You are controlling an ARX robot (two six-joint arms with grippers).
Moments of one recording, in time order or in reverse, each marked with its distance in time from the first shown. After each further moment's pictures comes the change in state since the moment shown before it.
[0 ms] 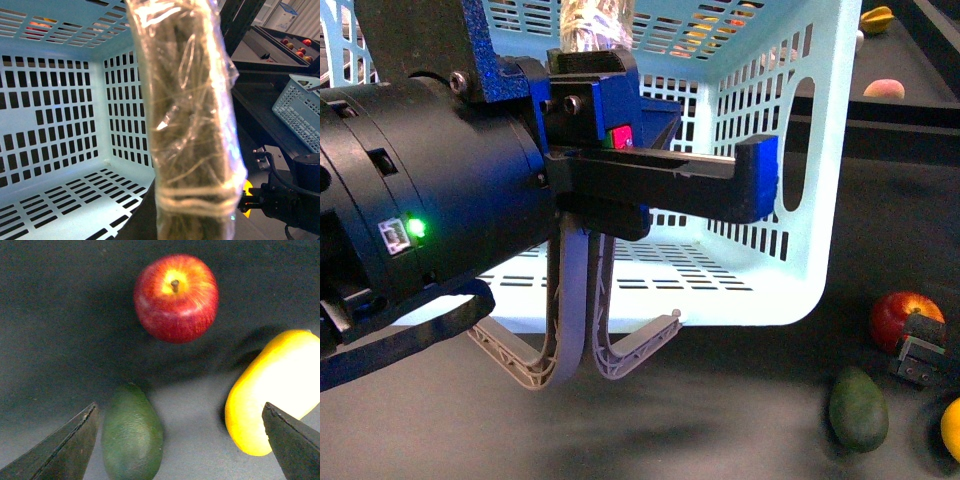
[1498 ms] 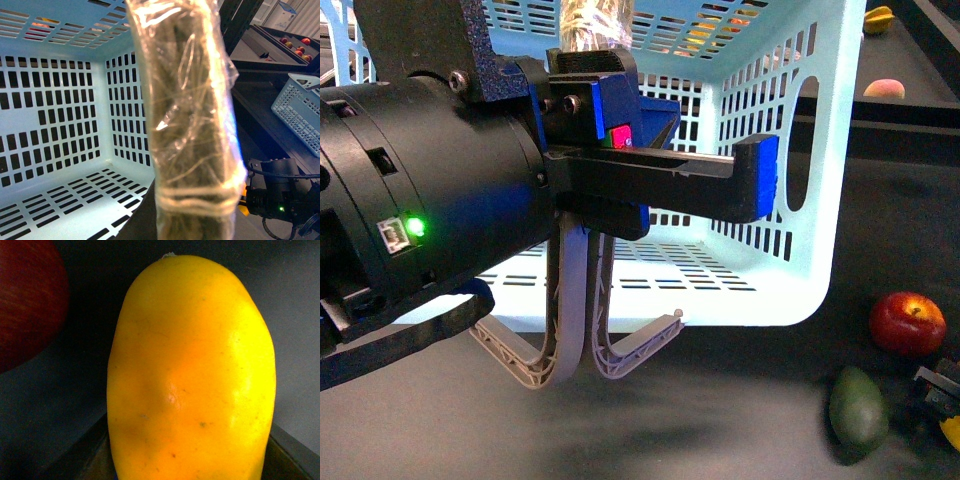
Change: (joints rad) left arm 0.002 0.000 0.000 0.000 0.002 0.000; right arm -0.203 0.350 0.303 -0.127 -0.007 0.033
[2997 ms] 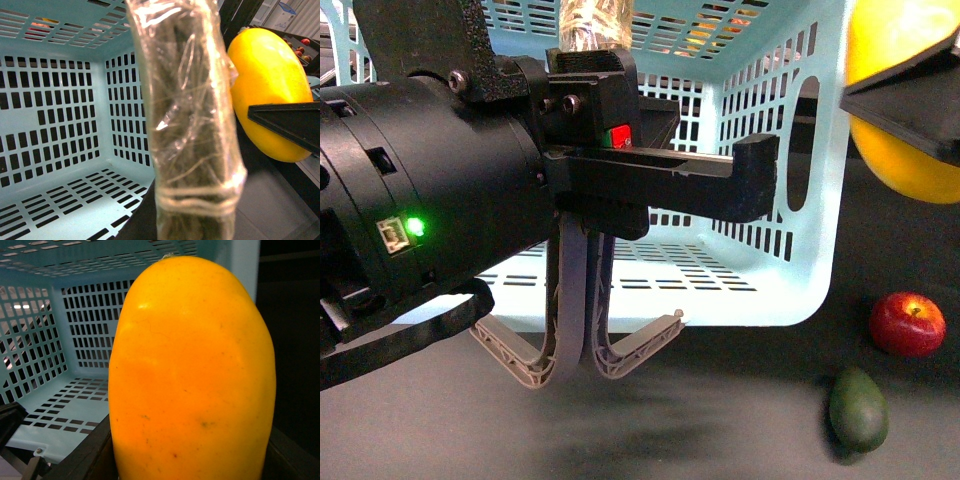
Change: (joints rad) left arm 0.000 0.000 0.000 0.000 0.000 0.000; right arm 0.513 -1.317 -0.281 -0.409 -0.364 -0.046
